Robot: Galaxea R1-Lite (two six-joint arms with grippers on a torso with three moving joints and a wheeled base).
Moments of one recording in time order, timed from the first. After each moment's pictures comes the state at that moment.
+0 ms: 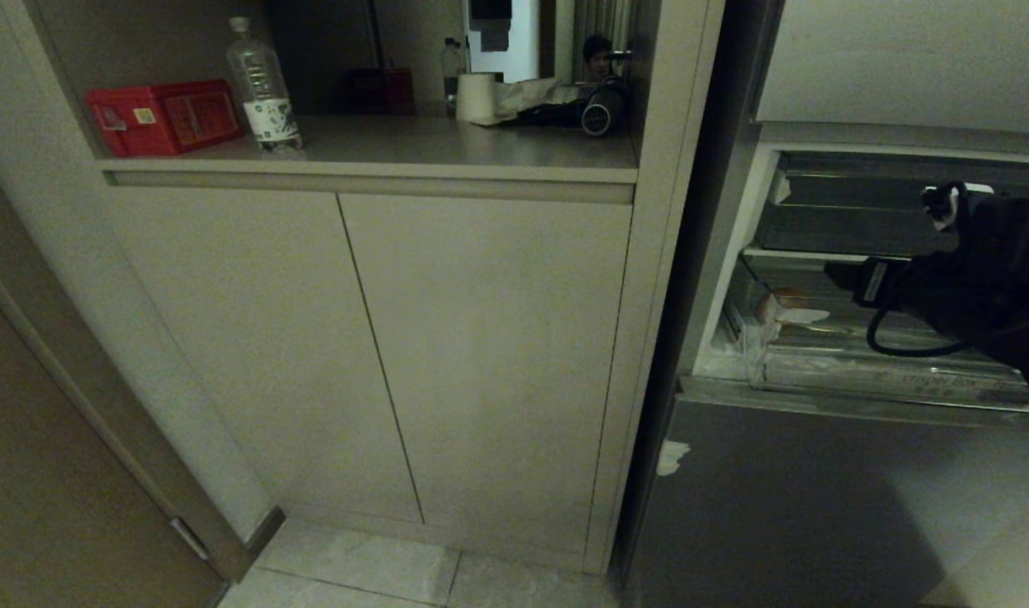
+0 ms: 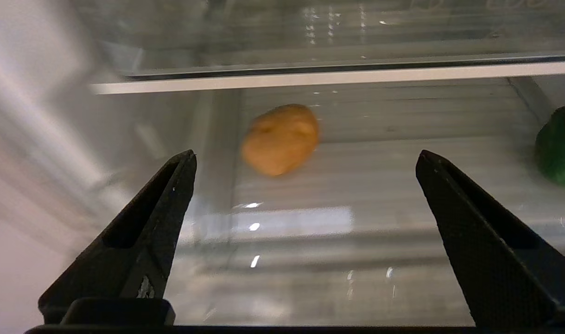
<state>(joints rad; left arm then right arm) 0.00 0.00 -0.01 0.03 0.00 0.01 -0.09 1.82 -1.05 -0.63 -0.12 0.07</state>
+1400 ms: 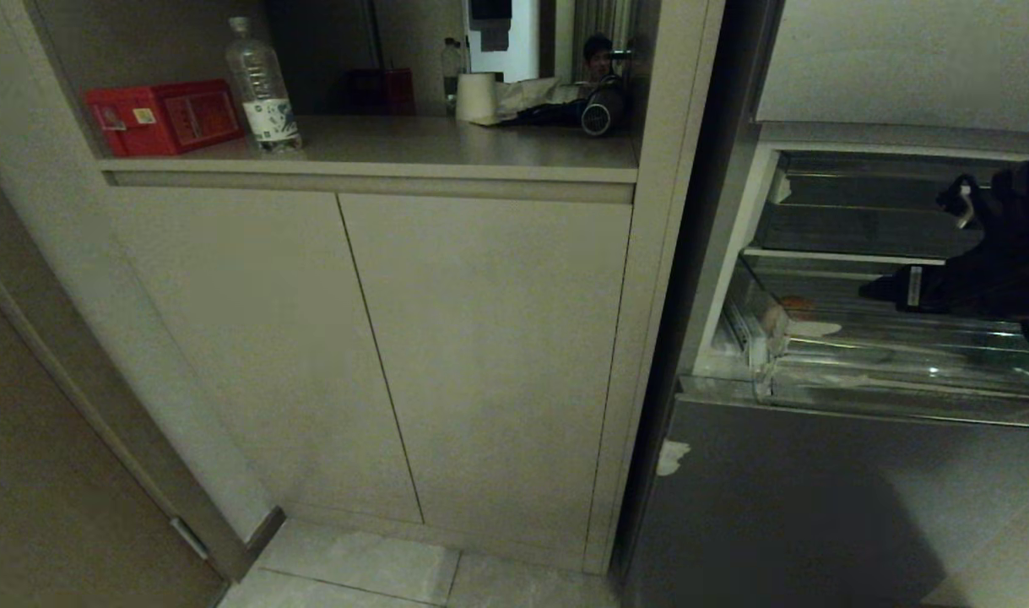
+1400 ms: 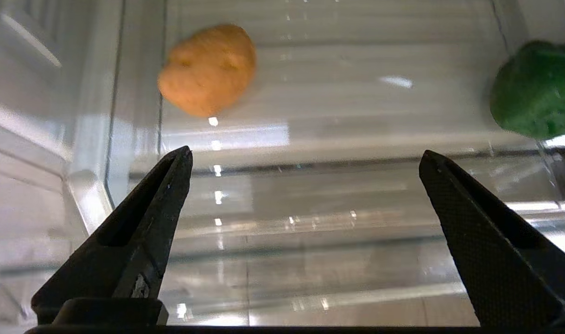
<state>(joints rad) 0.00 0.00 -0.01 0.03 0.00 0.01 -0.19 1.82 -1.37 0.03 -0.09 0.01</state>
